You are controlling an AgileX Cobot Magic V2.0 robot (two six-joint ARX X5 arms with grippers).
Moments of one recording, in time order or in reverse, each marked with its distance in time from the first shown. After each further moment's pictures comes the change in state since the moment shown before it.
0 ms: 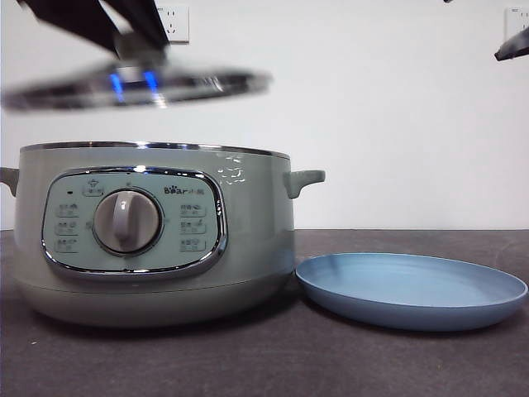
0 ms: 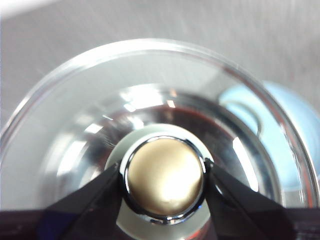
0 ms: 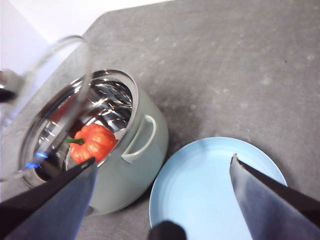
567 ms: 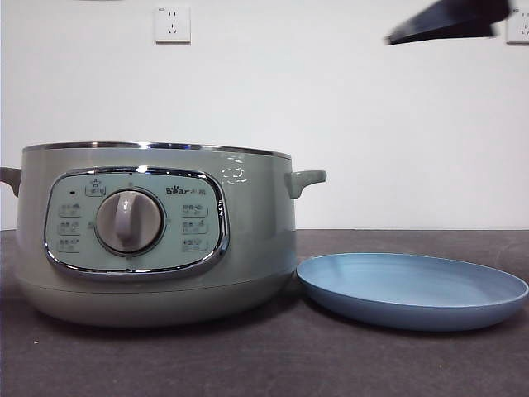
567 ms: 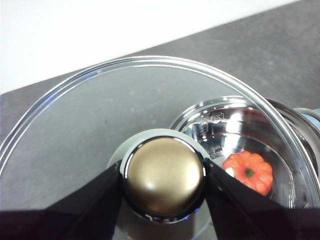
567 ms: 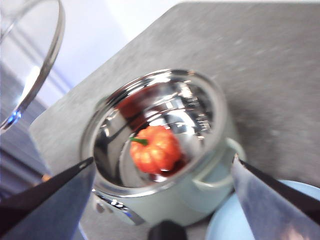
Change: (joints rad) left arm 0.000 -0.423 0.000 -0.263 -0.337 -0.011; right arm 0.314 0.196 0.090 0.164 0.016 -0.009
